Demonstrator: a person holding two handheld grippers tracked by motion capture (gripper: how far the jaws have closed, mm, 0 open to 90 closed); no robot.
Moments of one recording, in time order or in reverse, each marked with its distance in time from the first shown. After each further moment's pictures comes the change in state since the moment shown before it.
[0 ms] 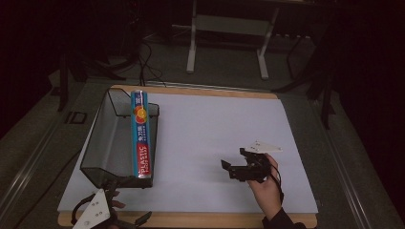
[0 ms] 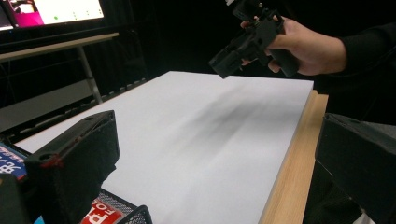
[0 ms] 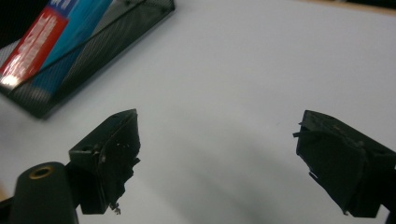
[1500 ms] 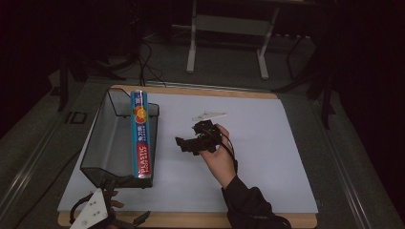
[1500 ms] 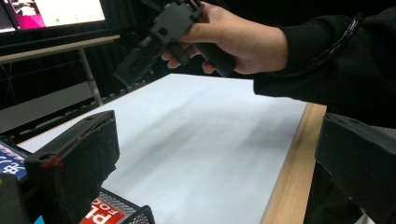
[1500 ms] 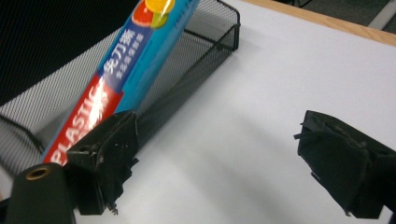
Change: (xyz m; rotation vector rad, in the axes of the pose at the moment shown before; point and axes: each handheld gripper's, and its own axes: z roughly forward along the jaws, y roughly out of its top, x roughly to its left) left arm 0.002 0.000 -0.002 -0.008 -0.001 -0.004; right arm 0.073 0.095 0.091 0.087 0.095 -0.053
